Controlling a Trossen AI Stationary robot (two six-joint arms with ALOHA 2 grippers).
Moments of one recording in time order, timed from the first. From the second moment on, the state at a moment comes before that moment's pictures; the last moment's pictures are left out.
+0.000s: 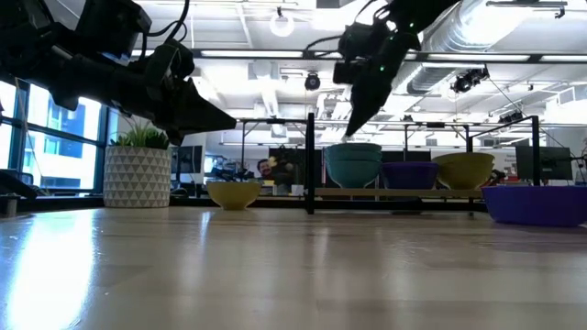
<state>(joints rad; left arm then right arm) 0.01 1.31 0.27 0.87 -0.17 -0.24 -0.58 1.68 1.41 -0.76 -0.15 -0.40</state>
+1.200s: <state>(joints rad) 0.36 1.26 0.53 0.21 -0.06 -0.33 -0.14 0.96 0.18 0.73 0.01 -0.04</state>
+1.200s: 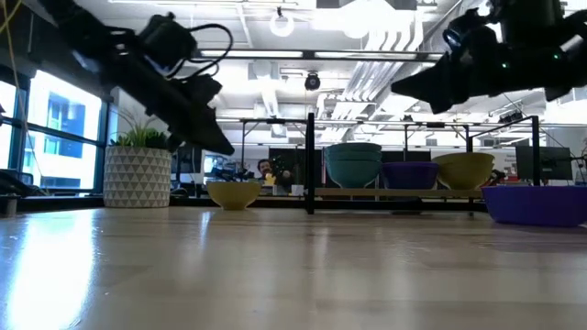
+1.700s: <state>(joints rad) 0.45 1.49 0.86 -0.19 -0.11 0.03 -0.06 0.96 0.10 0.89 0.04 -0.01</state>
